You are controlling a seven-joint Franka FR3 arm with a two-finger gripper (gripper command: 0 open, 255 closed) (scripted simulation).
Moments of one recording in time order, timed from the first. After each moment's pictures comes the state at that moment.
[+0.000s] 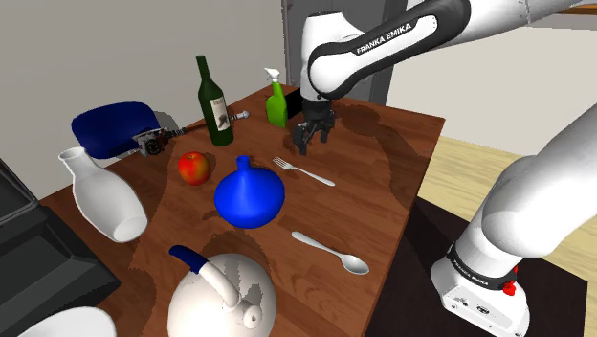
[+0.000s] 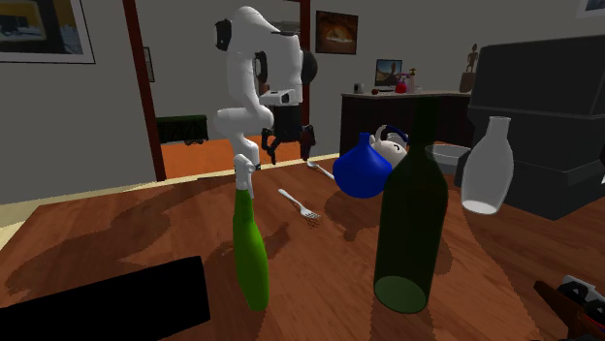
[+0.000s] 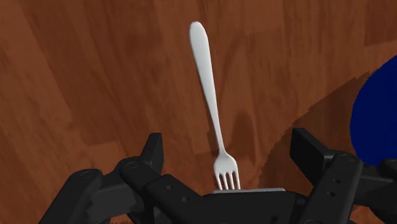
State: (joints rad) arm 0.00 -0.23 0.16 -2.32 0.06 2.15 0.12
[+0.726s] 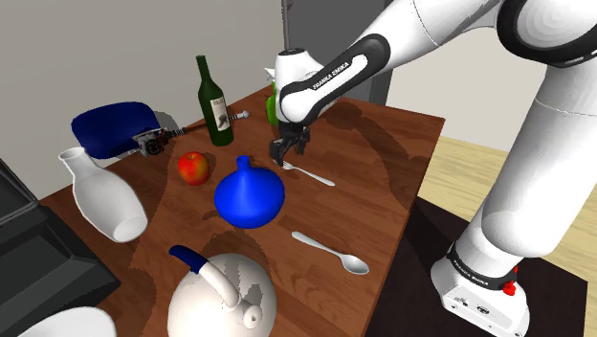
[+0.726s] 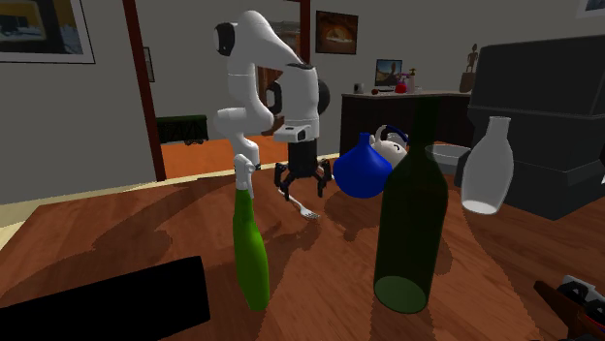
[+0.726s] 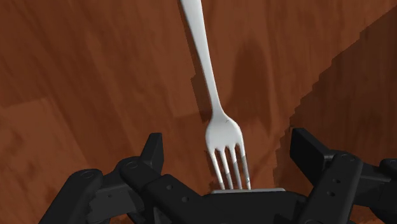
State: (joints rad) arm 0.00 0.11 0.18 -2.15 -0.04 2.33 0.22
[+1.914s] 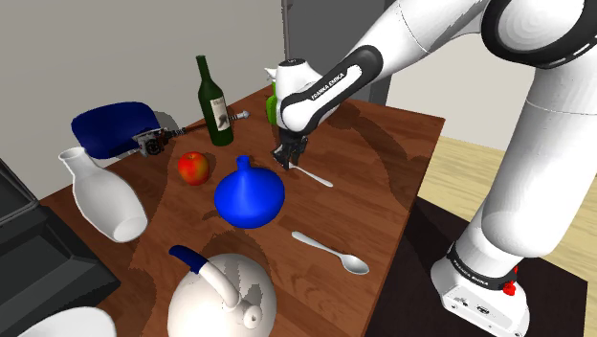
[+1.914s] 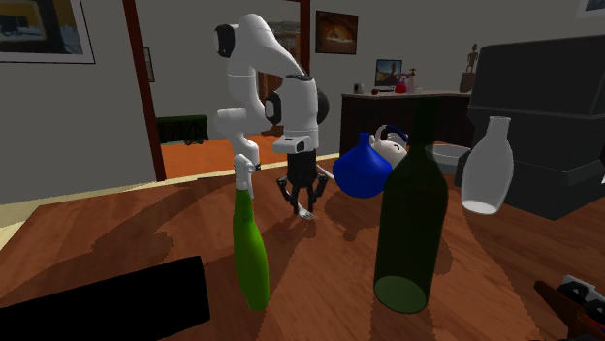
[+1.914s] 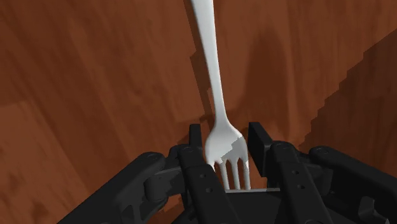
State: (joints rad) arm 0.00 0.16 0.18 -2.16 -0.06 2.40 0.24
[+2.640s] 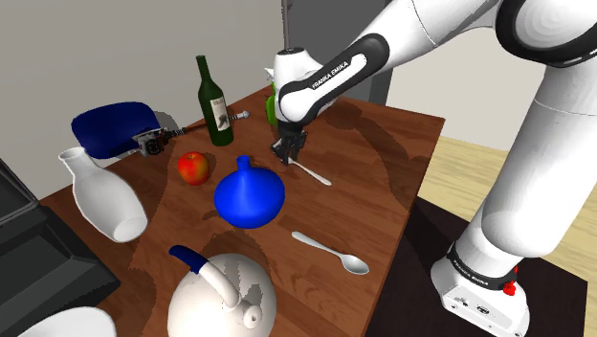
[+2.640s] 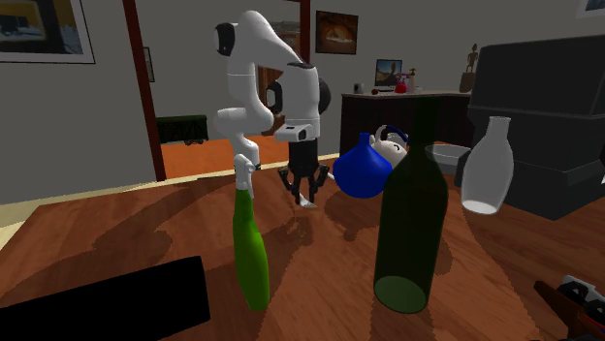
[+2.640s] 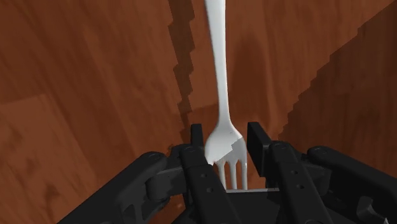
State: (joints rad) arm 0.00 0.12 0.19 -2.14 -0.04 2.33 0.23
